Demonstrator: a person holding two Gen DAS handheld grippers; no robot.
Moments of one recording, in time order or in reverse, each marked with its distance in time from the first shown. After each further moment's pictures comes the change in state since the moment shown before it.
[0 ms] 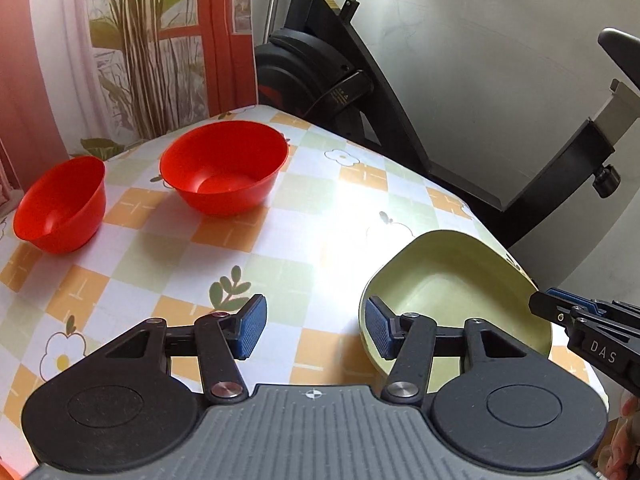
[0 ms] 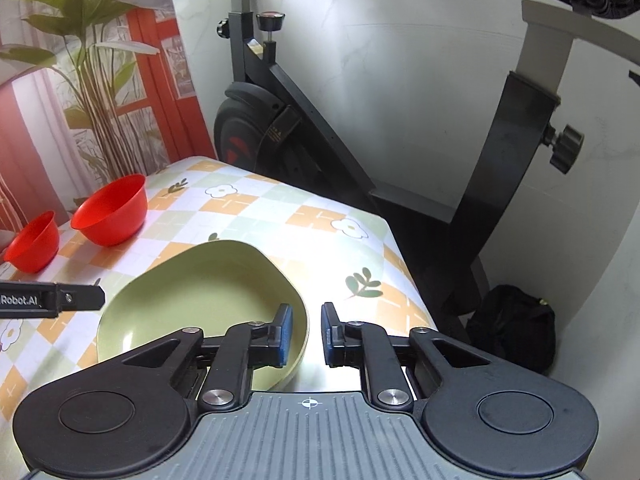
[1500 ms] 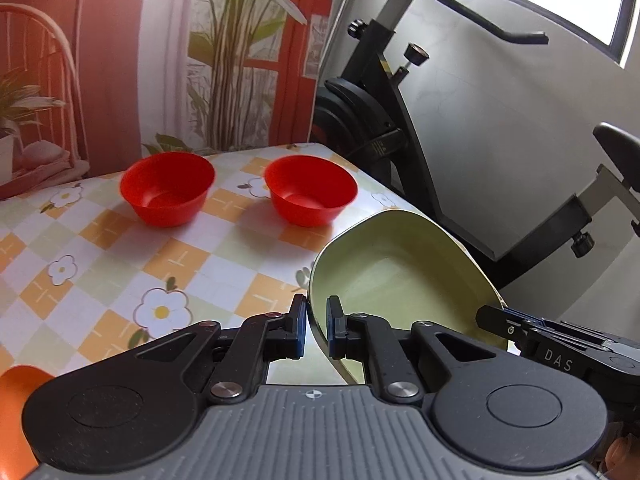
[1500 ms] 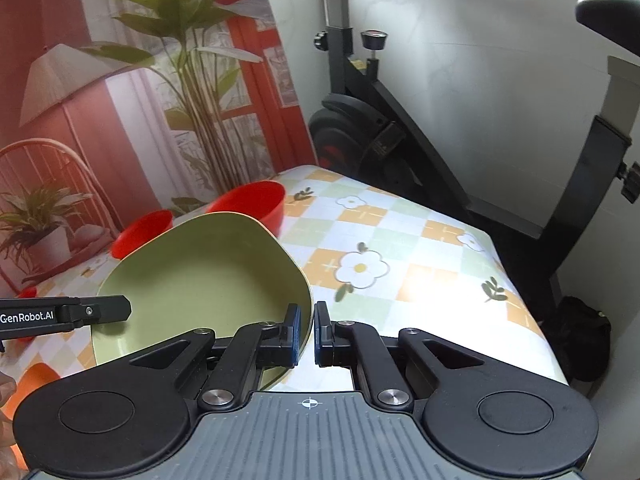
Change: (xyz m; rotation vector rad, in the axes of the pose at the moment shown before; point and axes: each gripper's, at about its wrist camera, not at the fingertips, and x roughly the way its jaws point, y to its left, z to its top) left arm -0.108 0.062 -0.032 -0.180 -0.136 0.000; right arm -0.056 0.104 0.009 -0.057 -0.008 0.203
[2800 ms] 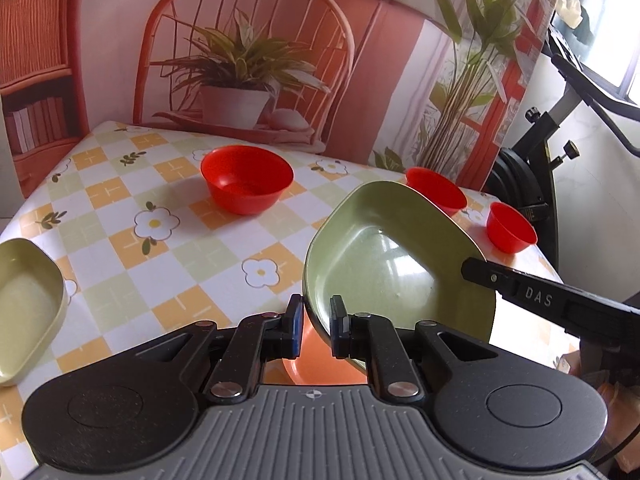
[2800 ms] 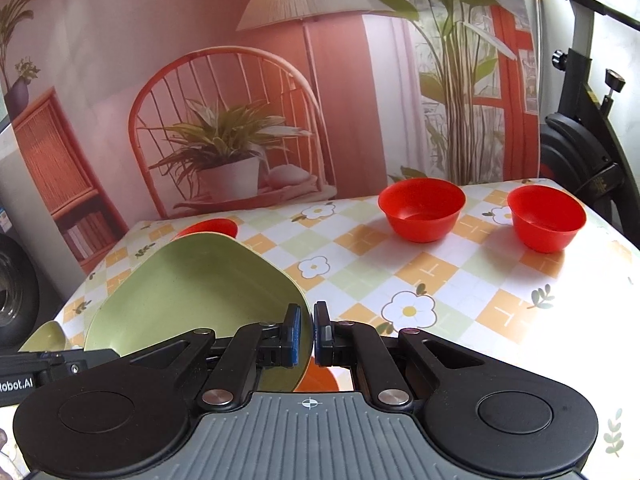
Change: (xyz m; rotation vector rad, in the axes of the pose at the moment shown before) left arm -0.154 0.161 -0.083 -0.313 -0.085 0.296; right arm 0.020 0.255 -0.043 -0.275 0.066 0.321
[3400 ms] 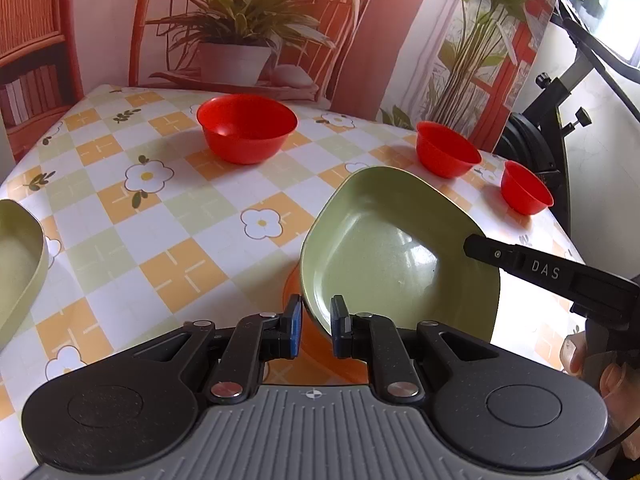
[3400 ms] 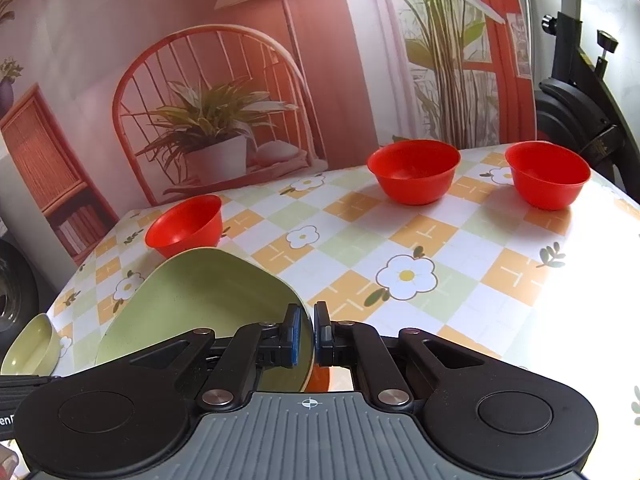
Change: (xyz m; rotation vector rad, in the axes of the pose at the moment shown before) left arm 0.029 0.006 -0.026 0.005 0.093 0.017; right arm 0.023 -0.017 -0.023 0.053 0.041 0.005
